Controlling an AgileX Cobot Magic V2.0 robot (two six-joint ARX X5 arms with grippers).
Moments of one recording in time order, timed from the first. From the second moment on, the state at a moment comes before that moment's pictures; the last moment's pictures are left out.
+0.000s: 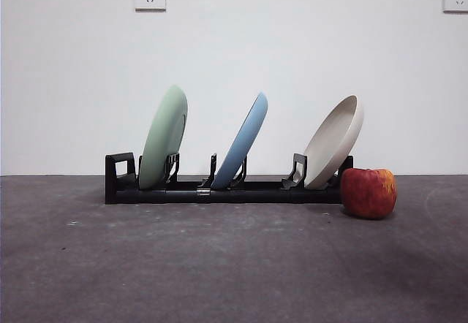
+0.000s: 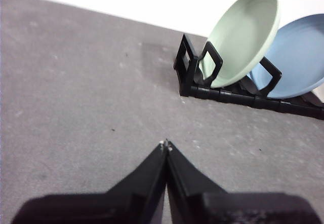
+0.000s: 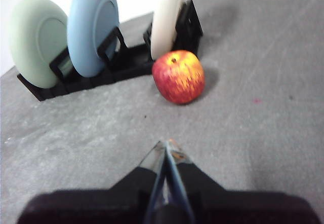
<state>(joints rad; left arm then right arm) 0.03 0.01 0.05 -0.23 0.11 -0.25 0.01 0.09 0.05 -0.21 -0.31 0.29</state>
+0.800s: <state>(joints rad) 0.03 0.85 0.77 -0.30 0.42 -0.25 0.01 0.86 0.80 -0.35 -0.39 0.18</state>
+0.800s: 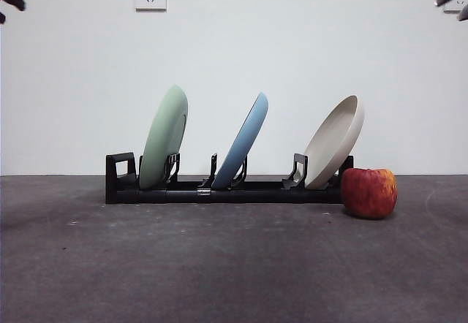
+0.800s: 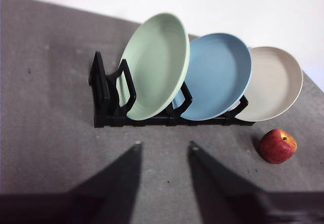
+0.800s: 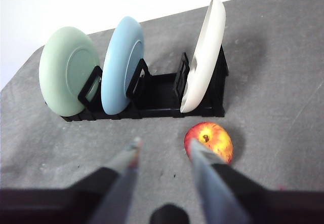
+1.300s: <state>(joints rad) -0.10 1.30 1.24 -0.41 0.47 -0.20 0.01 0.88 0.81 -0.35 -0.39 0.17</state>
